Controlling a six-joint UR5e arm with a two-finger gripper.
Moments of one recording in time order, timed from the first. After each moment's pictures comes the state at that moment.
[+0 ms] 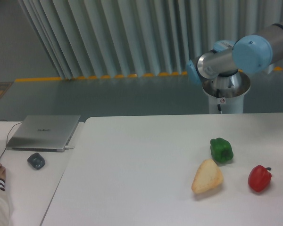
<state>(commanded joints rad) 2.76 -2.51 -0.97 -0.67 1.66 1.42</state>
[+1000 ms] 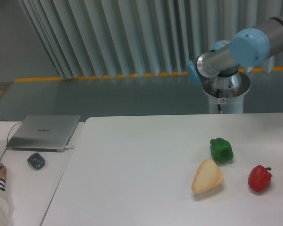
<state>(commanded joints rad) 2.76 -2.39 -1.09 -0.67 1.64 1.33</state>
